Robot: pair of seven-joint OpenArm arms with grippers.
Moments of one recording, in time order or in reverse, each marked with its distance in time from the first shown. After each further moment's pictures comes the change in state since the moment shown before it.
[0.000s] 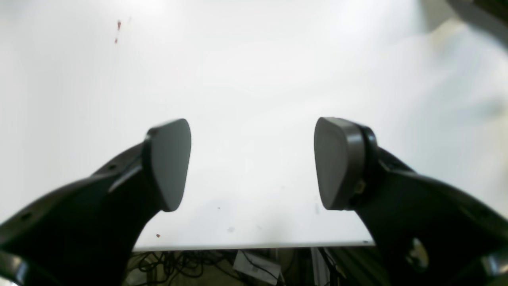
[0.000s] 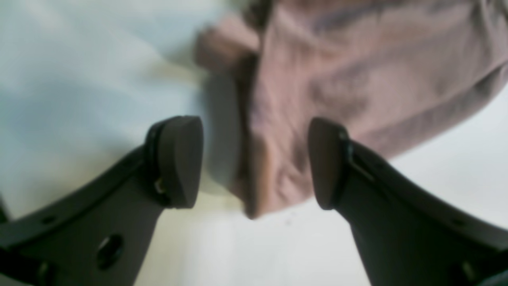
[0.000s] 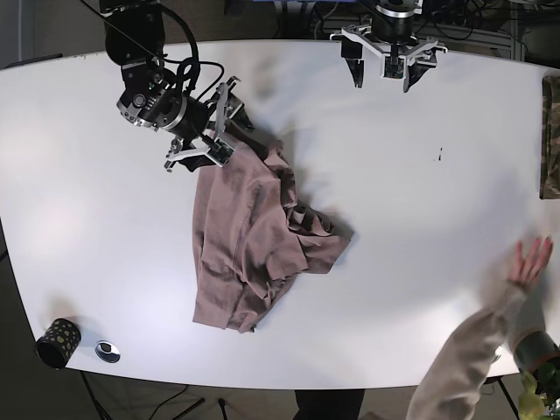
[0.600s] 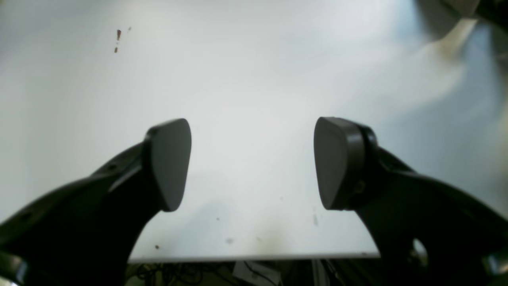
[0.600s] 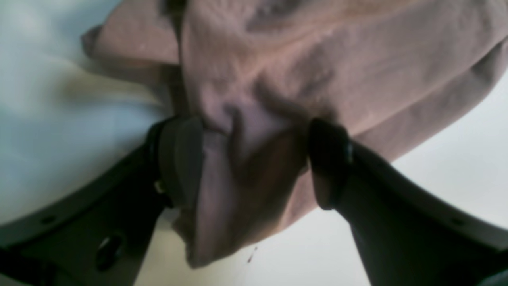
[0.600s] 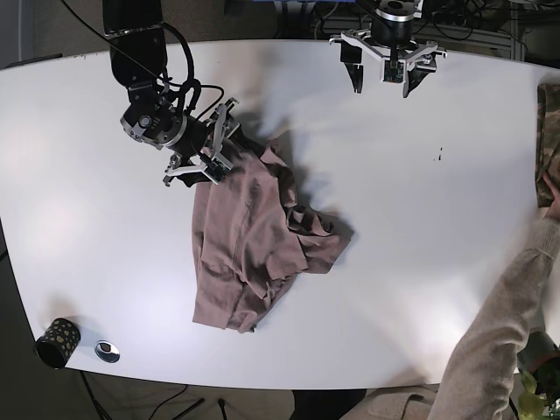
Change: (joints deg) left arm -1.0 0.0 0.2 0.0 0.0 0.0 -0.1; right arm 4.0 -1.1 0.1 -9.1 -5.4 -0.1 8.8
